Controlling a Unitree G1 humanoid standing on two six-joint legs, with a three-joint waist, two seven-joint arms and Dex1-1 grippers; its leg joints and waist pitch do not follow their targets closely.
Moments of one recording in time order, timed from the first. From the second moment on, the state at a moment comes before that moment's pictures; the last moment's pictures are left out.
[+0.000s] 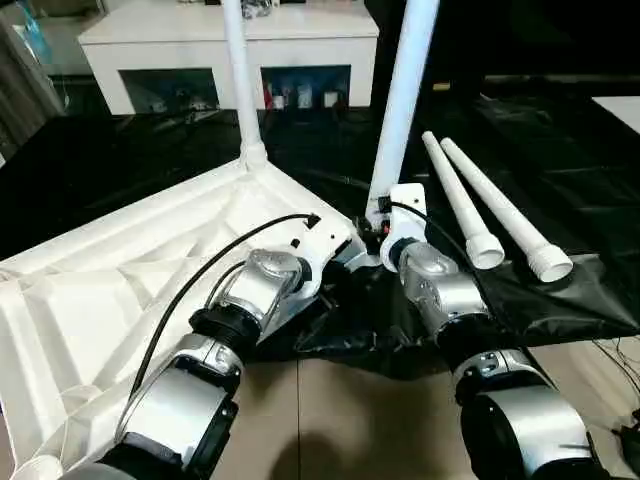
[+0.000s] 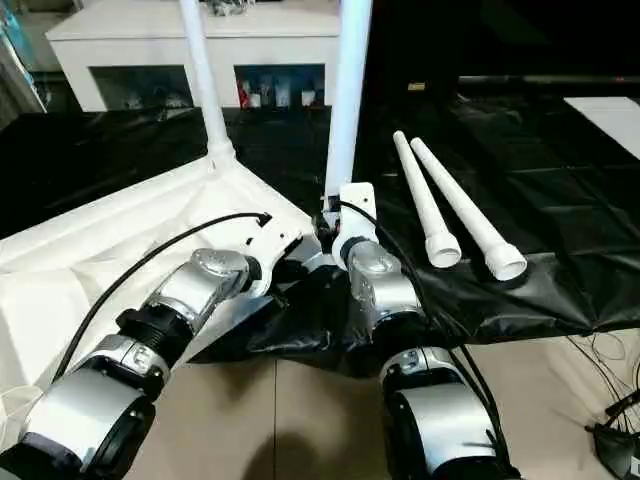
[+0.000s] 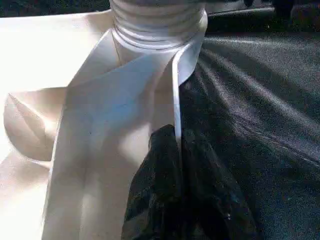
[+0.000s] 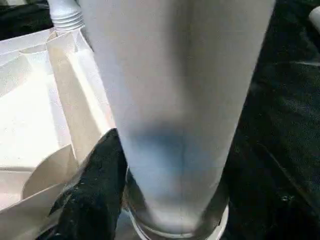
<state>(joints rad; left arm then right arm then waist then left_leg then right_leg) -0.82 0.06 -0.23 0.90 0.10 0.35 -0.60 -0.78 0.02 -0.07 0.90 0.06 0.16 0.14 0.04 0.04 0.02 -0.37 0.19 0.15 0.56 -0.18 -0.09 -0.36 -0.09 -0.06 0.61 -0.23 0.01</state>
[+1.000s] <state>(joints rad) -0.79 0.14 -0.28 0.82 0.11 0.23 -0.75 -0.68 -0.07 -0.05 0.79 0.07 0.08 0.33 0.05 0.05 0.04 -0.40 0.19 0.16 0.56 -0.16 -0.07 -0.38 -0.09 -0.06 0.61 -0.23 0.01</state>
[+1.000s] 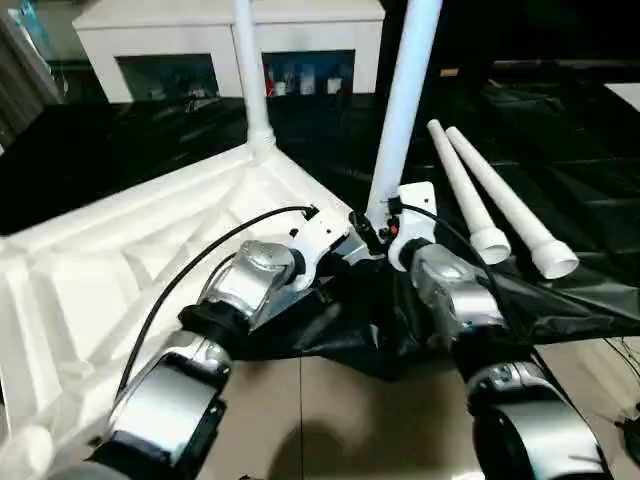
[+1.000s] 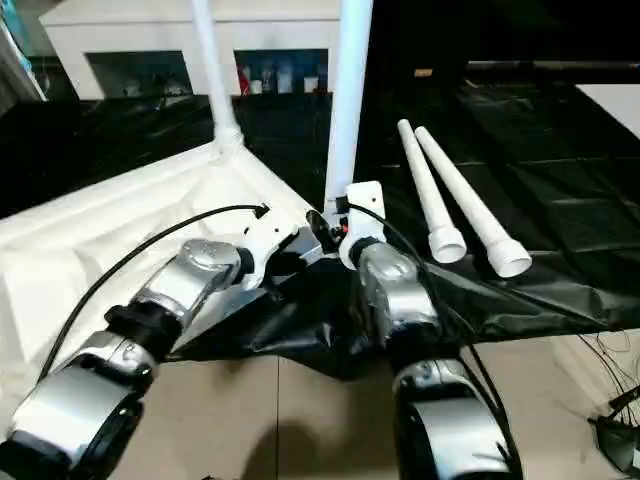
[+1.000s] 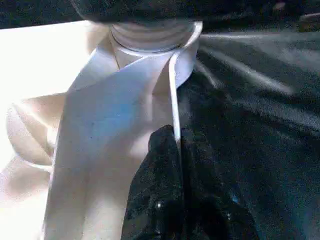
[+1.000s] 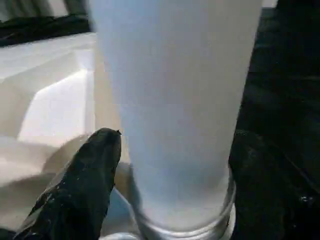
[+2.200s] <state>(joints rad) -0.63 0.34 -0.33 0.59 0.07 0.11 -1.10 -0.43 -0.31 0.12 0.42 0.12 0.11 0.87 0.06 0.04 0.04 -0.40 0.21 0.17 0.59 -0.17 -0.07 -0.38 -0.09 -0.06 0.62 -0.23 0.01</state>
